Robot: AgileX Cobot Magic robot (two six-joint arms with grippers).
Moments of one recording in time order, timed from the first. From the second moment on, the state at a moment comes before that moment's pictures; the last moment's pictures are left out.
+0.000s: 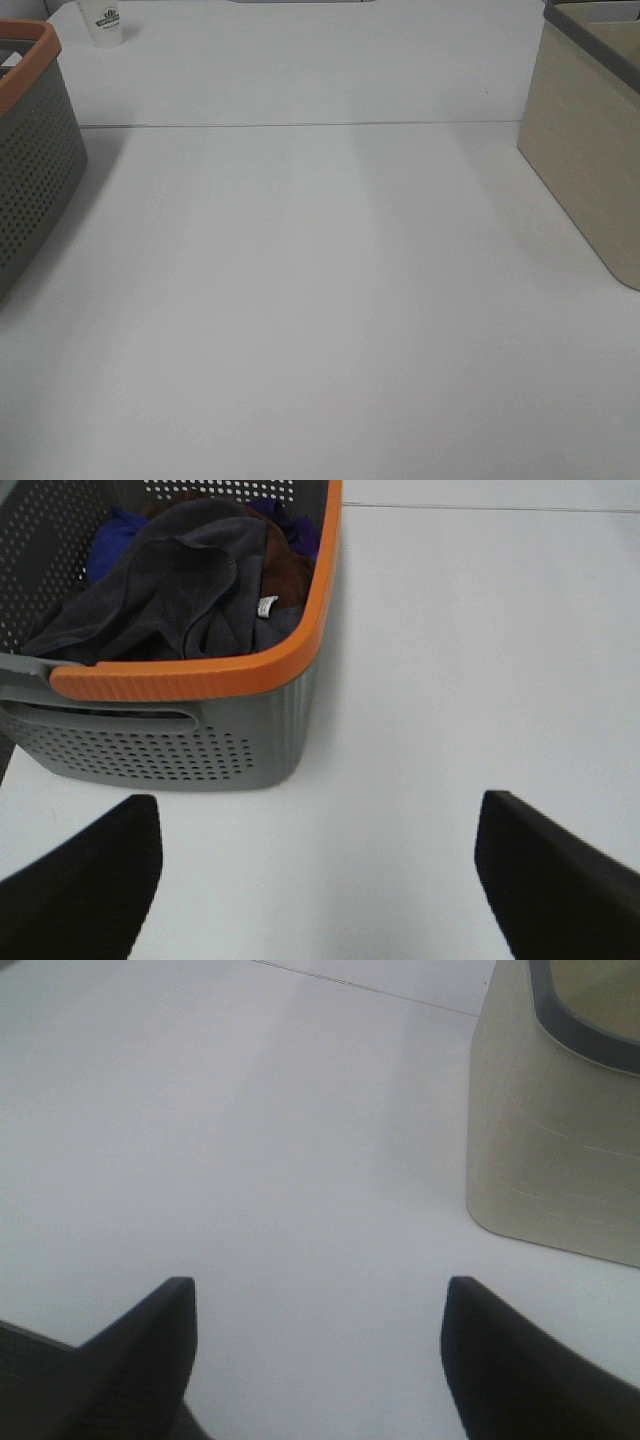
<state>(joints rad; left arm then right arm) -0.03 0.44 -0.68 0.02 0.92 -0.06 0.18 0.00 -0.50 0.03 1.06 -0.17</state>
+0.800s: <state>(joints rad) -0.03 0.96 -1.01 0.34 0.74 -0.57 0.18 0.00 -0.50 0.03 1.06 -0.17</state>
